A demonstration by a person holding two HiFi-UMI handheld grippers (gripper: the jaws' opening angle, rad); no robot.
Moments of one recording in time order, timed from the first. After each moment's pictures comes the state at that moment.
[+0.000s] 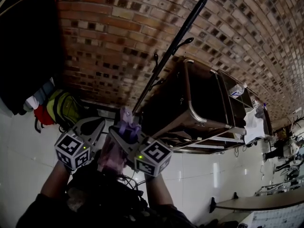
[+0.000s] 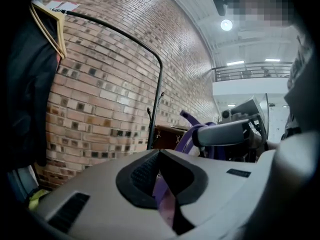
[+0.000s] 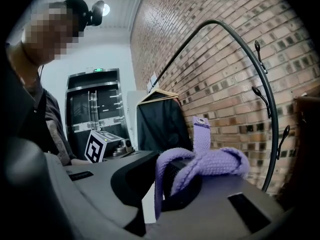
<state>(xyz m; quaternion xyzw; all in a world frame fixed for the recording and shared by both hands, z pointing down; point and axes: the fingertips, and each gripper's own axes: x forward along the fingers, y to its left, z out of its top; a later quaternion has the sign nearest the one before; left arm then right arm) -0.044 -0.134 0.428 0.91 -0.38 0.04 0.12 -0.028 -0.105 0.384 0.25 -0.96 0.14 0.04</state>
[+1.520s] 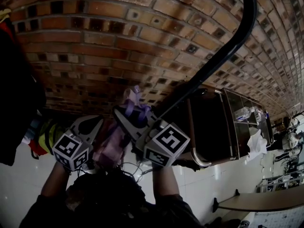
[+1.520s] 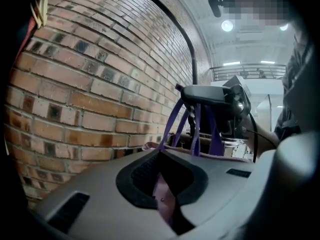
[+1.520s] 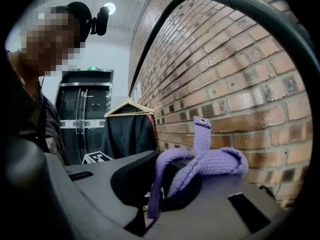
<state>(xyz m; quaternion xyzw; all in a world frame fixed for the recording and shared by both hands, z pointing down) -0.024 -0.436 0.406 0.93 -0.35 0.04 0.11 -0.003 -0.436 0.293 0.28 -0.96 0.07 0.01</state>
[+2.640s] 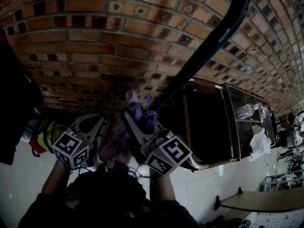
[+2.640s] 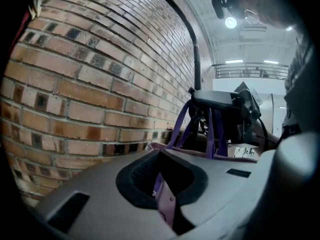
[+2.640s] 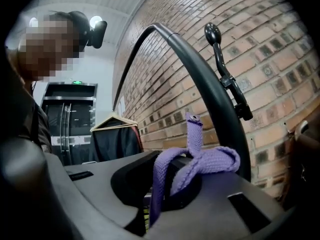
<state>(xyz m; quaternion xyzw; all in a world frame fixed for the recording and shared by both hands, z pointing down) 0.034 -0.449 0.422 0.93 -0.35 0.06 0.13 0.090 -0.444 0.306 0.36 -0.92 0.11 -0.07</state>
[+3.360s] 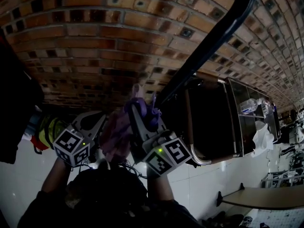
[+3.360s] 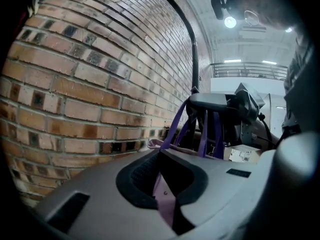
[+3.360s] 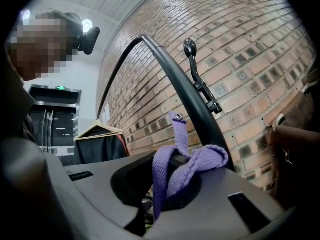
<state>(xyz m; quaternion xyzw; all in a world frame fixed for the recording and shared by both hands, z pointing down) 0.040 -0.443 0.427 0.93 -0.33 0.07 0.13 0.115 -0.447 0.314 0.44 -0.88 0.14 -0.12</state>
